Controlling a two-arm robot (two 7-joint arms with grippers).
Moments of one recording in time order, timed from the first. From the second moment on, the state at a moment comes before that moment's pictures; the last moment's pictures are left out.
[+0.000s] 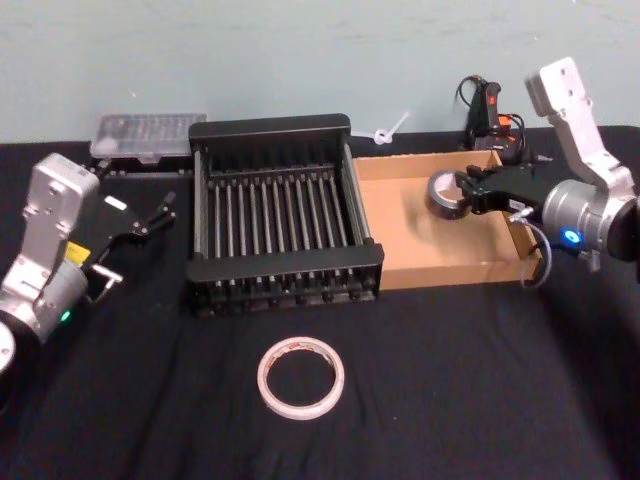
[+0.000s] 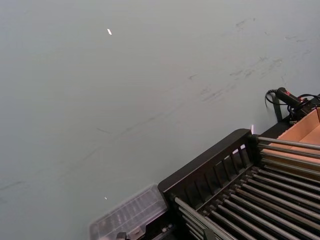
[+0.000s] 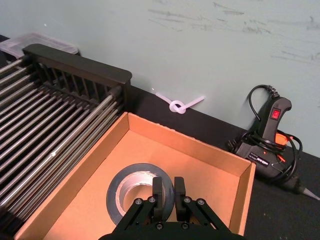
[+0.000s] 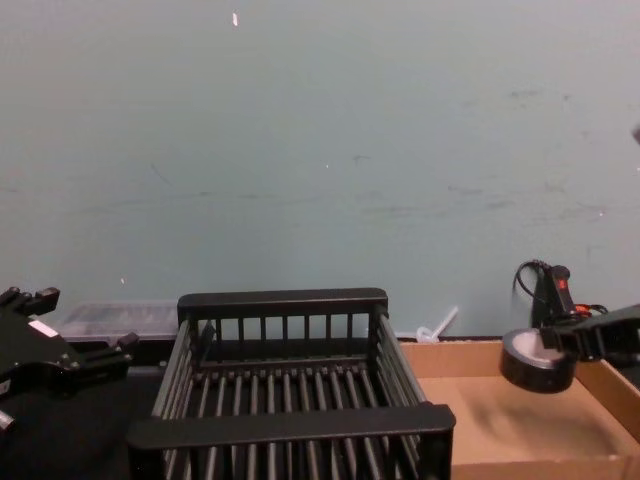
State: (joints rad) left arm -0.20 0.60 0.45 -1.41 -0.25 -0.12 0.03; right arm 0.46 0.42 -0.38 -1.28 0.32 0.41 0.35
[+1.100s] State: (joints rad) left arm -0.20 0.60 0.45 -1.41 -0.25 -0.12 0.03; right arm 0.54 0.34 -0.39 -1.11 0.25 0.38 0.37
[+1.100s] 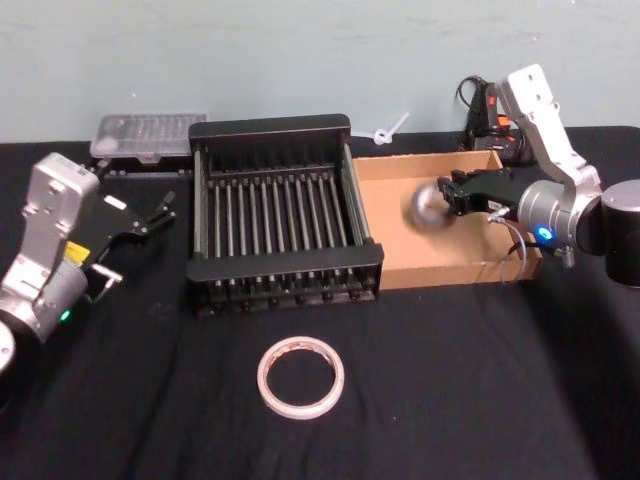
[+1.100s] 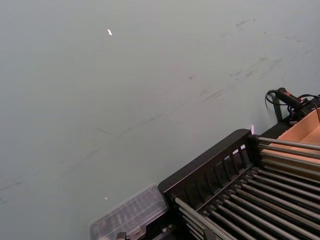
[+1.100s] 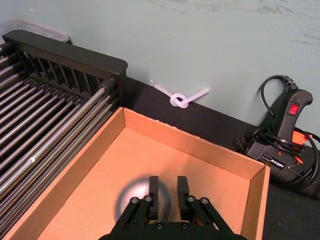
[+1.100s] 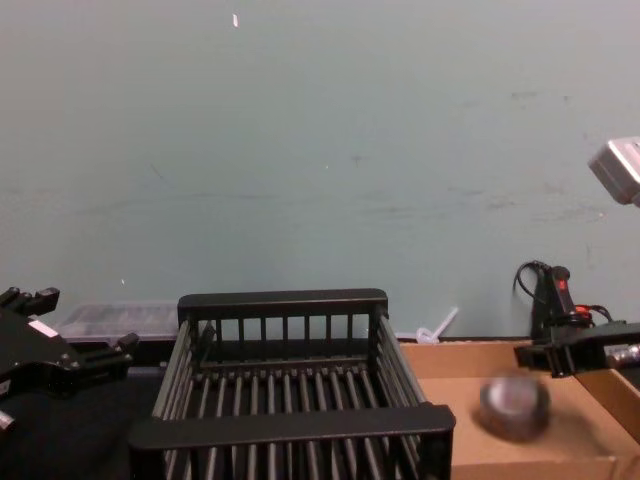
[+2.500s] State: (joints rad) left arm -0.20 0.60 0.45 -1.41 -0.25 -0.12 0.03; right arm 0.53 0.35 -0.38 -1.12 0.26 0.37 0.37
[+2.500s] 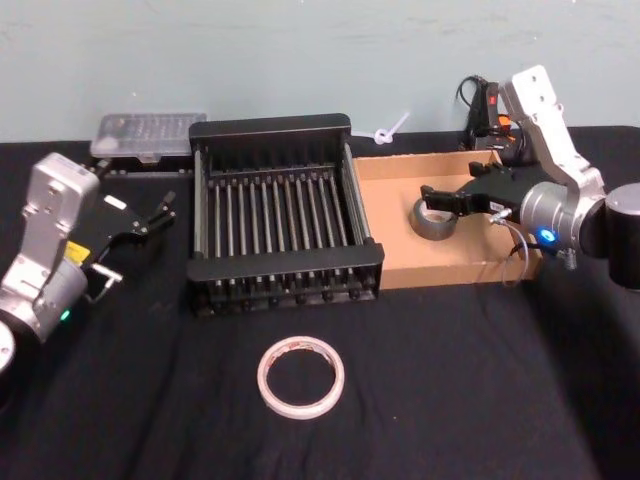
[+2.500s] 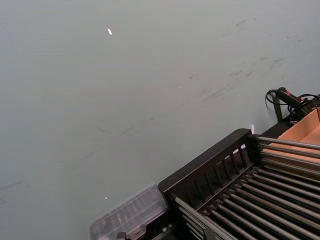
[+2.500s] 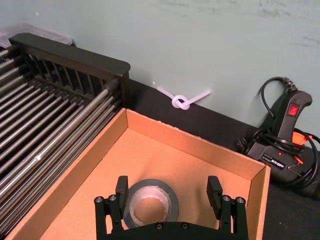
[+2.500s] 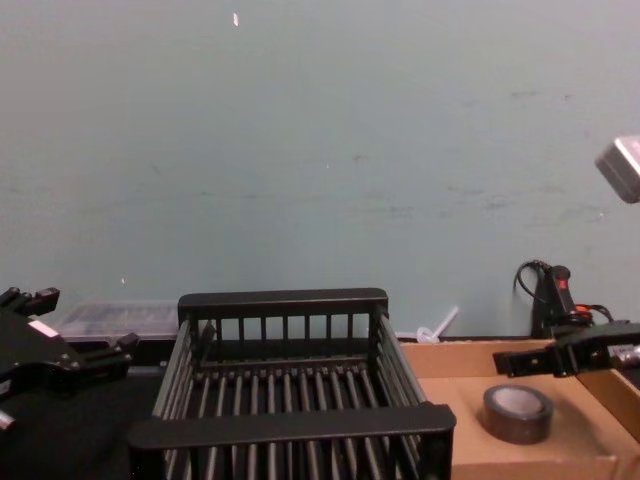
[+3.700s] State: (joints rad) left arm -0.20 0.60 0.45 -1.41 -0.25 -0.12 0.03; right arm 0.08 0.55 -0.25 -1.58 0.37 0.13 0.45
